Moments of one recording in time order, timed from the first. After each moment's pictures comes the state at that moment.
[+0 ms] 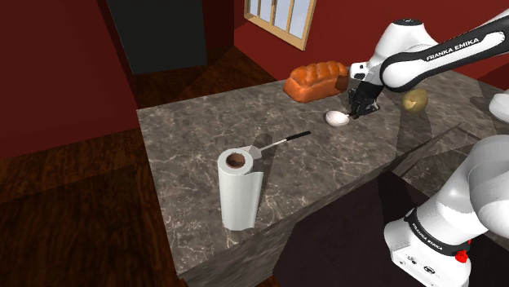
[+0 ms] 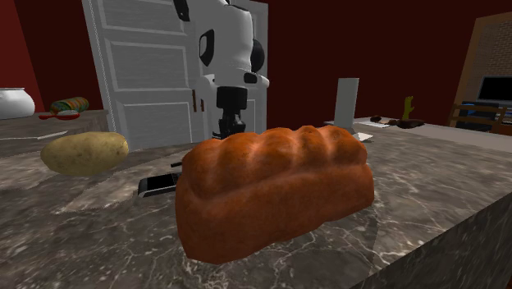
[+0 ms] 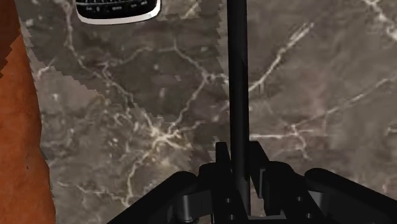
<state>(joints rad) 0.27 -0.34 -0.70 -2.64 -0.47 2.44 -1.48</state>
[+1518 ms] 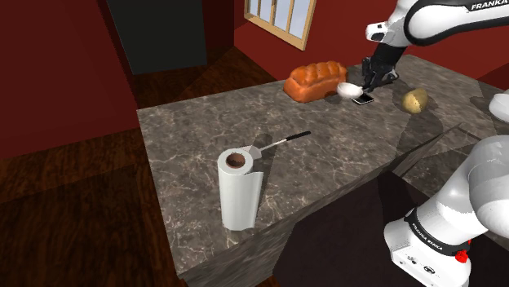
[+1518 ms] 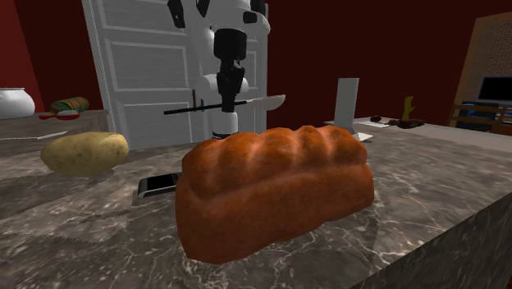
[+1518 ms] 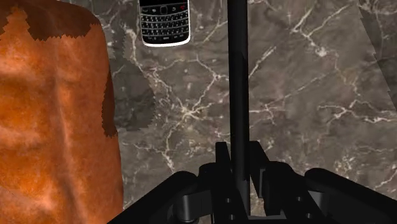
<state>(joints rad) 0.26 -0.53 -0.59 -2.46 -0.44 2.08 -1.50</state>
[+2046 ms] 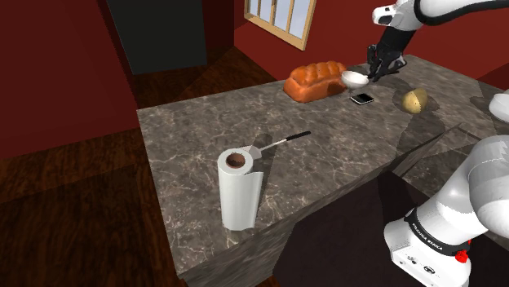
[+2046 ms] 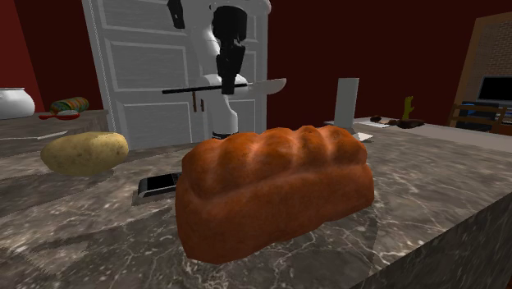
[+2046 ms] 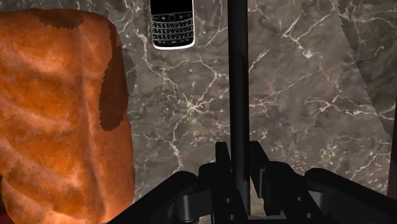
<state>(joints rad) 0.26 -0.56 -0.55 -2.38 -0.42 1.96 -1.50</state>
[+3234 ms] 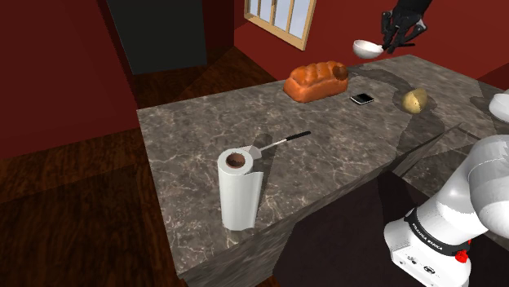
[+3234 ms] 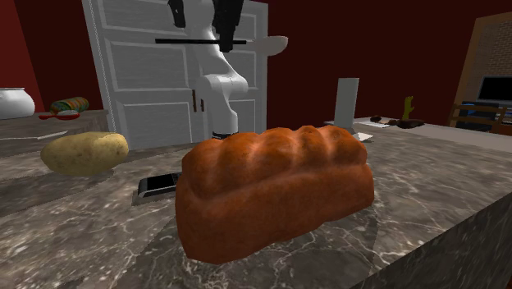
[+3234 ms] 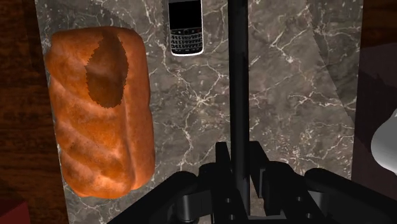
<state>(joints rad) 0.28 -0.56 -0.50 -2.14 -0.37 1.73 -1.54</state>
